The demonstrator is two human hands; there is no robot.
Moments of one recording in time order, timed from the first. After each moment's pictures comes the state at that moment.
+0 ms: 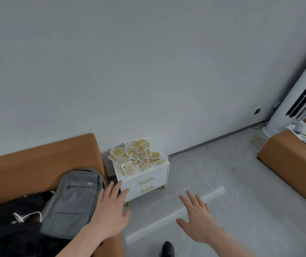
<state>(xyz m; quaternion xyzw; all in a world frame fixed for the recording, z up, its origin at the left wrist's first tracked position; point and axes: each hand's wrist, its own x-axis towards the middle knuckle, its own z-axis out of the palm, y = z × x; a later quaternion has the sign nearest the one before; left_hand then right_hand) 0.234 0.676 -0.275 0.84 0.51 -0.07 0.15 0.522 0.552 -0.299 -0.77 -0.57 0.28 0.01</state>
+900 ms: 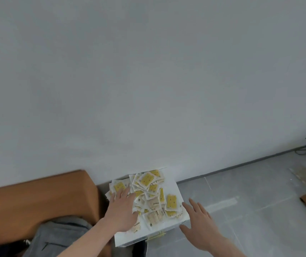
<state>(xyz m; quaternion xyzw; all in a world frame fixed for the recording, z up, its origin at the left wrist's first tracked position) 0.355 1.129 -0.372 0.80 0.54 -0.16 0.23 0.626 1.013 -0.345 -0.75 -0.57 0.33 -0.06</state>
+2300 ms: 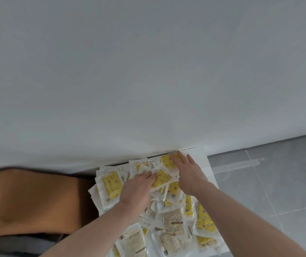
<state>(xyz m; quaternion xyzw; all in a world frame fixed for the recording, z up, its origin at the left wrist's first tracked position) 0.415 1.318 -0.722 0.82 0.51 -0.14 0.22 0.633 1.328 -0.727 -0.66 -0.65 0.36 -0.10</state>
